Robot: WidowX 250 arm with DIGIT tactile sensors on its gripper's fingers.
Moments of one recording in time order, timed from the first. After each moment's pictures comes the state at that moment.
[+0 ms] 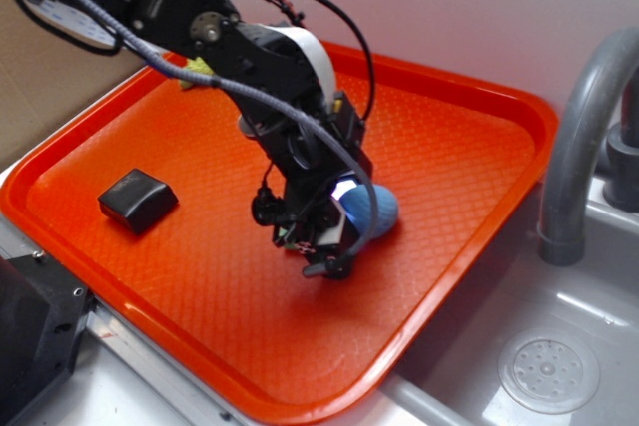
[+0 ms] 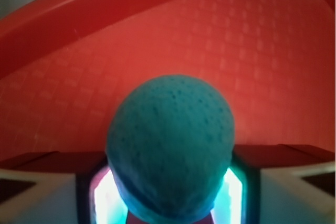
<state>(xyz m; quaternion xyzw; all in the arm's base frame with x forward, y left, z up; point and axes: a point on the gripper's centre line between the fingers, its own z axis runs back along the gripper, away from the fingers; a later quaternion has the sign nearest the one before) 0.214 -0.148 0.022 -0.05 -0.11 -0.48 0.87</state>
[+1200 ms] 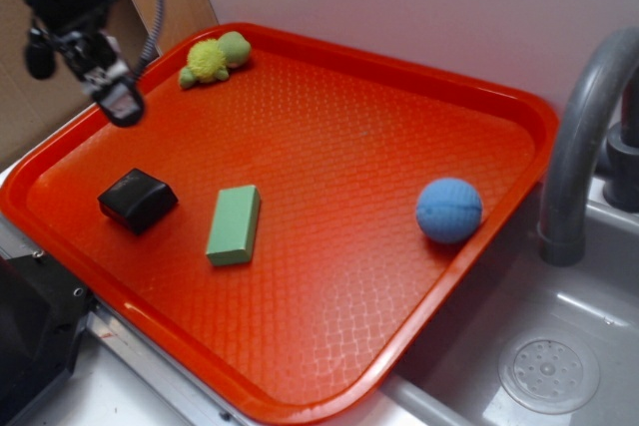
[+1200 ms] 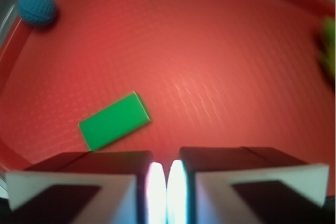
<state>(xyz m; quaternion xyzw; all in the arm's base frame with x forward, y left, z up) 0.188 -0.038 0.107 -0.05 -0.06 -0.26 0.96</state>
